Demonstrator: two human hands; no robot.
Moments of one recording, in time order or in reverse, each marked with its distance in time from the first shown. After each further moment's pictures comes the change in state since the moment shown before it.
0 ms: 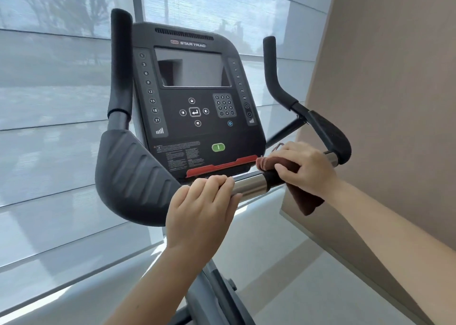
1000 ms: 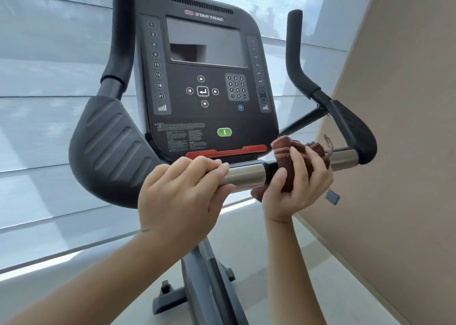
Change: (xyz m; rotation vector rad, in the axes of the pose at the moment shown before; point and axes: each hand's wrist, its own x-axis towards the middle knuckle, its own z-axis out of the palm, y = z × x) left_hand 0.005 0.005 -0.005 -0.012 0.010 -0.036; right_hand -0.014 -0.023 0.107 0.014 1.141 0.146
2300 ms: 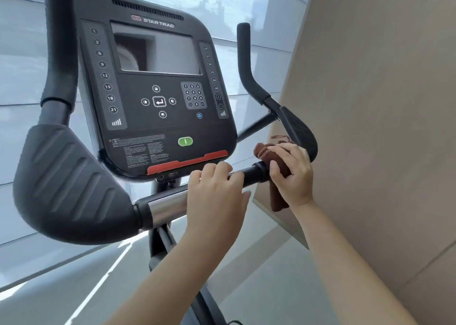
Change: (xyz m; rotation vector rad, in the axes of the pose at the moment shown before) left_hand 0.047 0.065 0.025 -0.265 -0.389 -0.190; right_hand 0.075 0.070 -0.043 -0.096 -0.660 -0.018
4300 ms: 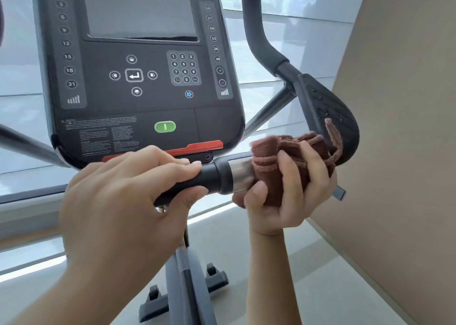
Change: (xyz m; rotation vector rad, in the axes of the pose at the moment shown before) left_hand 0.014 0.013 0.045 0.030 0.151 -0.092; right_hand -0.021 0.027 0.072 0.283 0.722 0.028
